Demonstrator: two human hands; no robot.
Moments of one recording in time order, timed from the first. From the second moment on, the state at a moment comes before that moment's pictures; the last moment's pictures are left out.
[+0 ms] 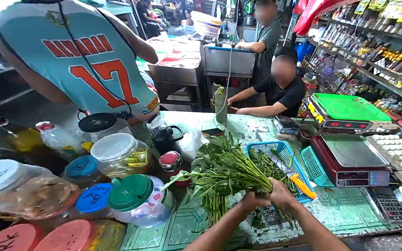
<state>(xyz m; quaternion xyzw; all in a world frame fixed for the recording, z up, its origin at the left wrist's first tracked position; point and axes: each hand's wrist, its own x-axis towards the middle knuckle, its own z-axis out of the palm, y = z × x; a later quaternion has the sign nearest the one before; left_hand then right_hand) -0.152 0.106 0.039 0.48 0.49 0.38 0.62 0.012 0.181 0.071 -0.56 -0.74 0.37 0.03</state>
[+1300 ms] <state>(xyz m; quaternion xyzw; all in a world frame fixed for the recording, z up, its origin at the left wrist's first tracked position) -0.352 0.078 0.257 0.45 0.63 0.62 0.13 -0.101 0.132 -0.079 -0.16 -0.96 0.22 -0.13</state>
